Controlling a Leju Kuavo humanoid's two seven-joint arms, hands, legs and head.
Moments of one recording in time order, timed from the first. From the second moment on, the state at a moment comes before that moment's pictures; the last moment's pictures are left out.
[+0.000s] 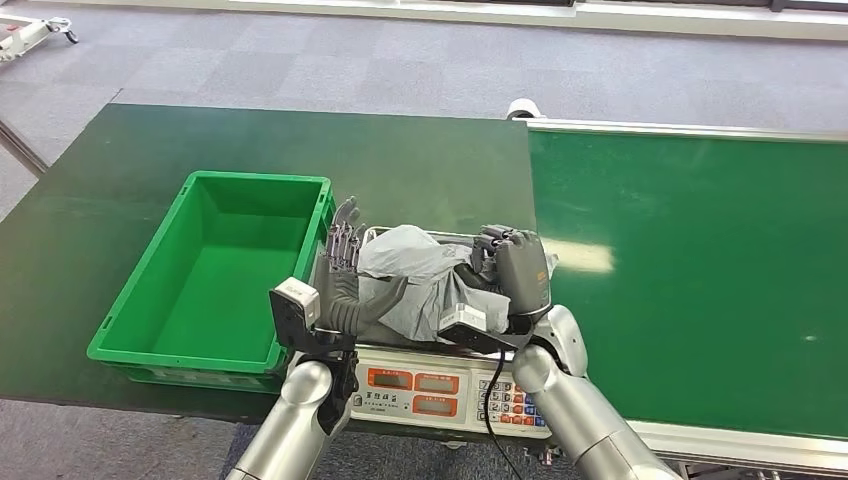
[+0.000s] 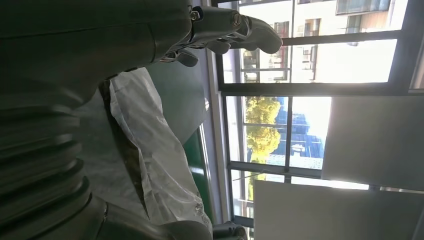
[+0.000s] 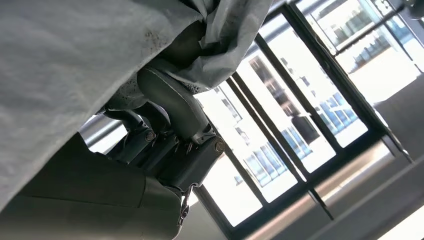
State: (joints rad) left arm -0.27 -0.26 -0.26 -1.02 0.03 0.06 -0.70; right arm -0.51 0.12 0.56 -0.90 0.58 -0.65 -0.64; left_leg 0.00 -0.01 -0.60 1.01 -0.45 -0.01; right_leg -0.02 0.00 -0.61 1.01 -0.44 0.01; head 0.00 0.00
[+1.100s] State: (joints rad) left arm -0.26 -0.26 -0.23 -1.02 0.02 0.05 -0.70; right arm -0.24 -0.01 0.34 -1.34 0.05 -0.28 -0.70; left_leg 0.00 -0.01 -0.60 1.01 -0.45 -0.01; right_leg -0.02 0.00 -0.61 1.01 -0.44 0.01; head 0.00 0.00
